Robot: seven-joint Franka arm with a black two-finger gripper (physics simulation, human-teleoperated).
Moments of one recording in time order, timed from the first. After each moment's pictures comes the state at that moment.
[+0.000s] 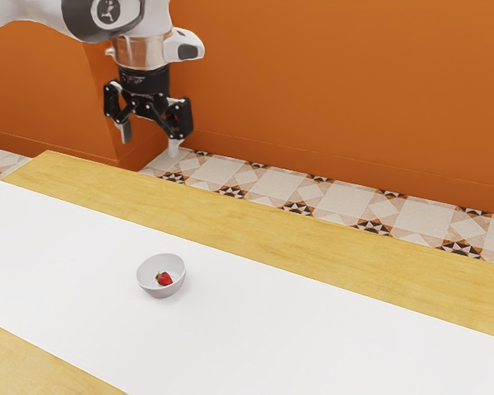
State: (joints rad) arm 0.16 -0.03 -0.36 -1.56 0.13 1.45 -0.30
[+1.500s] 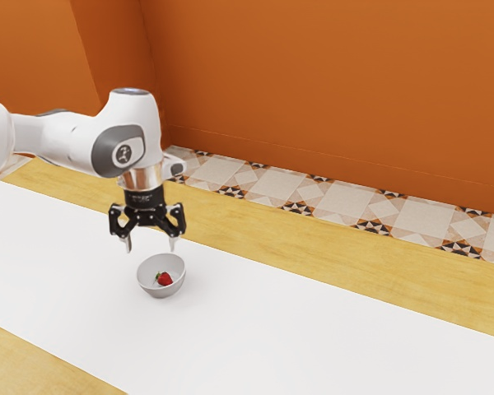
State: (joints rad) arm 0.18 0.10 -0.18 -2.06 0.03 1.99 -0.55
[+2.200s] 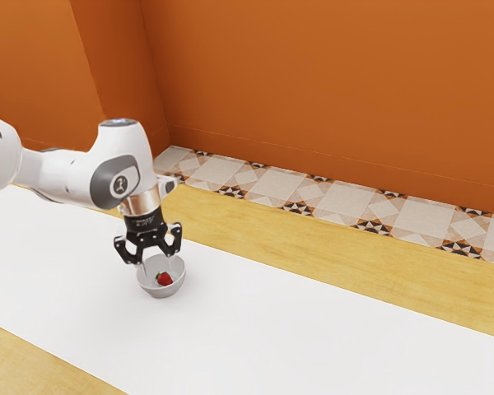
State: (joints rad) arm 0.21 0.14 -0.18 -2.18 -0.05 2.23 -0.73
